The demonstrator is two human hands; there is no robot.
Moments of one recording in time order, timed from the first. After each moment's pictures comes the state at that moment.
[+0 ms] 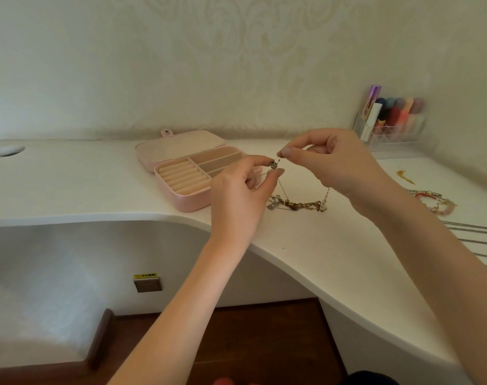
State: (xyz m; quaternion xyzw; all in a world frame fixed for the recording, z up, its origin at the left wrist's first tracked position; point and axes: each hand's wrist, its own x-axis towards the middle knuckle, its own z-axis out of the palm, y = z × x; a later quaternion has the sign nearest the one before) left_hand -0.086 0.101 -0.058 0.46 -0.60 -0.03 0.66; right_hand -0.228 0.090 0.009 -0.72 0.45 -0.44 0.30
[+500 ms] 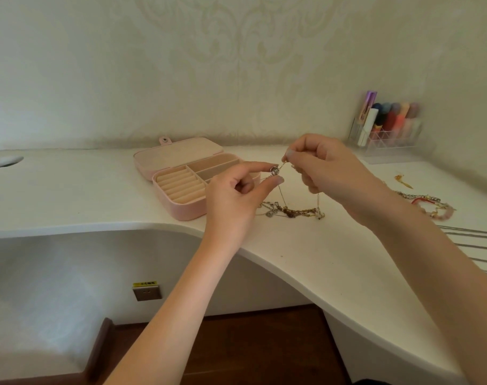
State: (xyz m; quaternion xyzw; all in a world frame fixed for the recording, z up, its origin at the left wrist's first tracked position) left_hand -0.080 0.097 -0.056 0.39 -0.59 -0.22 0.68; right_hand -0.222 0.093 0.010 -0.70 0.48 -0.41 0.34
